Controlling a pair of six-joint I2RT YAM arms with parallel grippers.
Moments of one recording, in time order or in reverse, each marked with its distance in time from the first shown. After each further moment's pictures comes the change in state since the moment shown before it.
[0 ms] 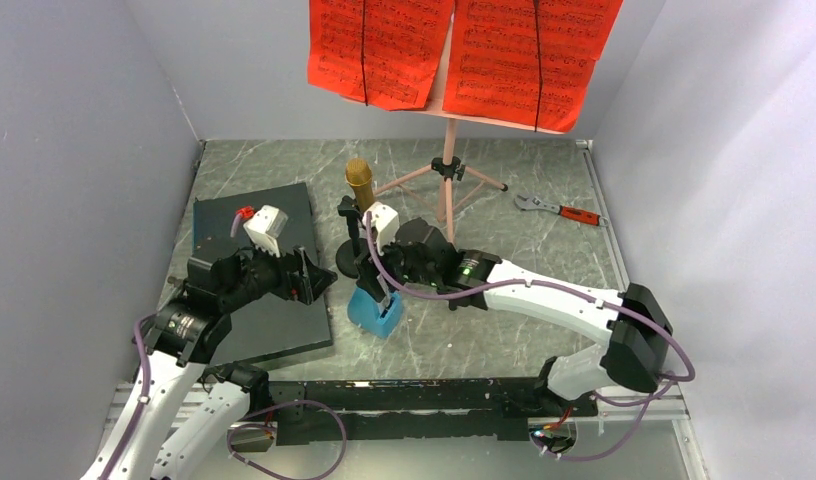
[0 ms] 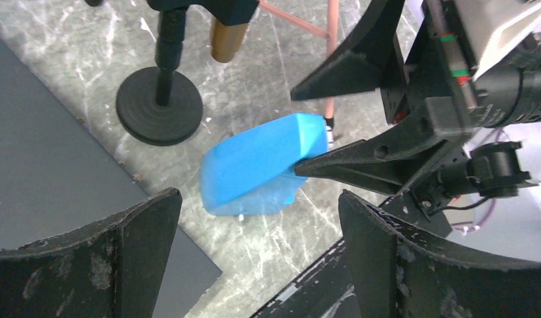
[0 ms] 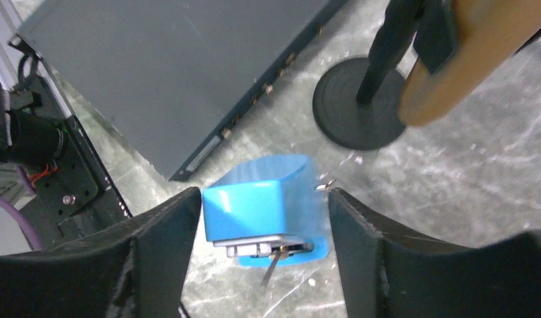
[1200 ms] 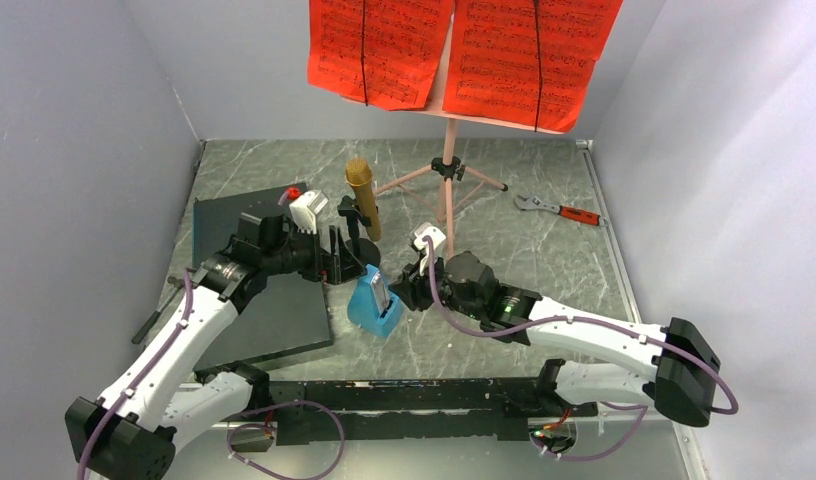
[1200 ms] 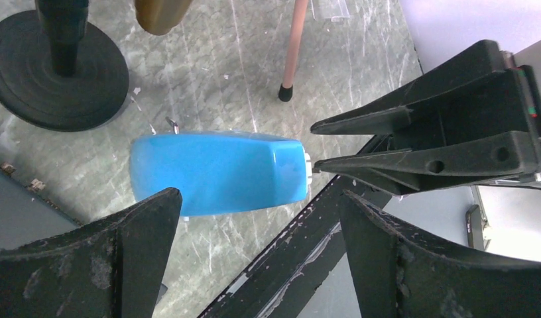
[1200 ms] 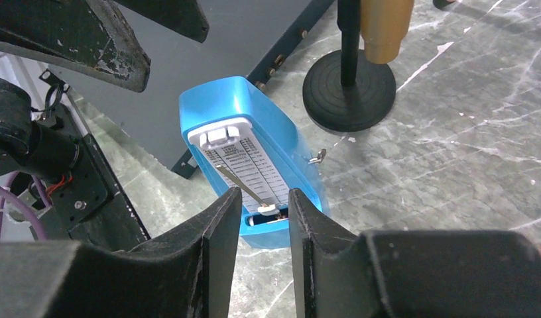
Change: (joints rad) left arm -0.056 0.328 0.035 0.103 0.163 -0.126; right arm 0.001 -0.329 -0.405 0.291 0.064 0.098
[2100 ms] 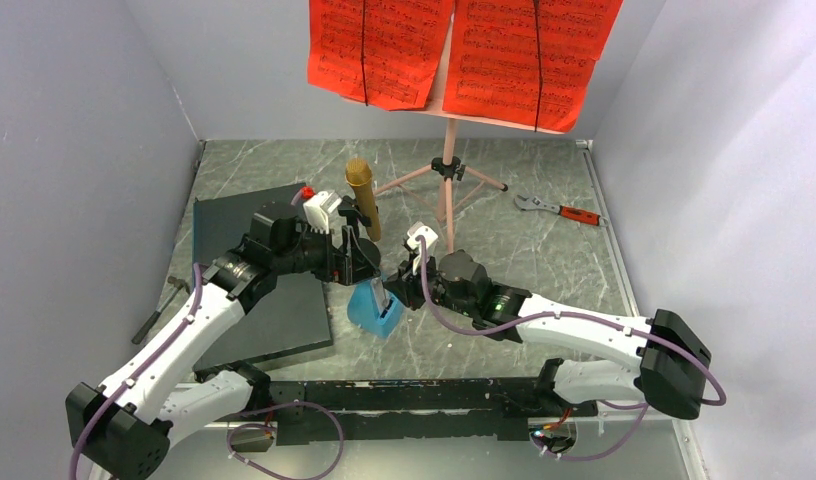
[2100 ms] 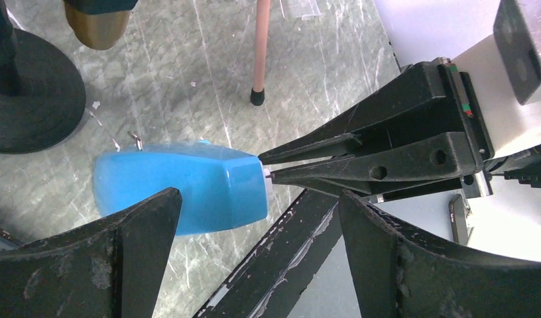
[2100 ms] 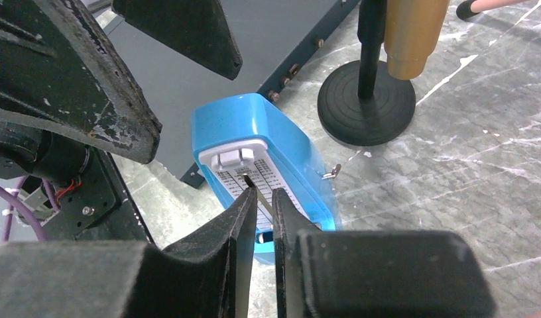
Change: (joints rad) left arm -0.095 0.042 0.008 0.077 -0.008 -0.063; right arm -0.005 0.084 0.000 0.105 -0.050 0.001
